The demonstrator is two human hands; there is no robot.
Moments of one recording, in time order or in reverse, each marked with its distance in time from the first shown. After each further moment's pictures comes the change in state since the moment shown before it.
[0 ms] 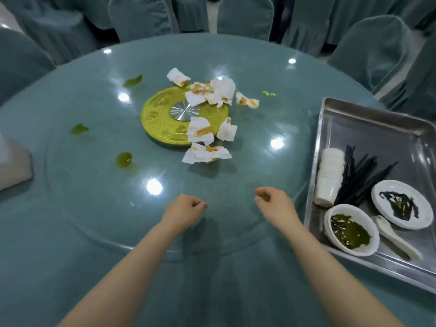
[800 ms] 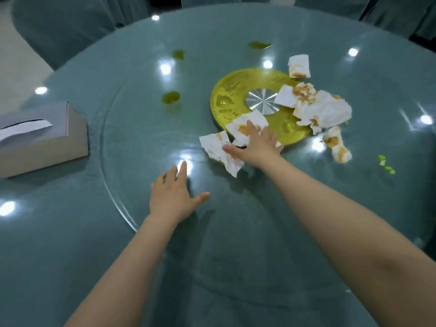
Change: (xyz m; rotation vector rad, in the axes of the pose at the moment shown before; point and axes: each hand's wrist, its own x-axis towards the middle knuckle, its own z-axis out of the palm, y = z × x) left_hand 0.058 -0.169 -0.102 0.348 0.259 -0.191; right_hand 0.173 -0.198 0.186 -0.438 -0.207 -0.185
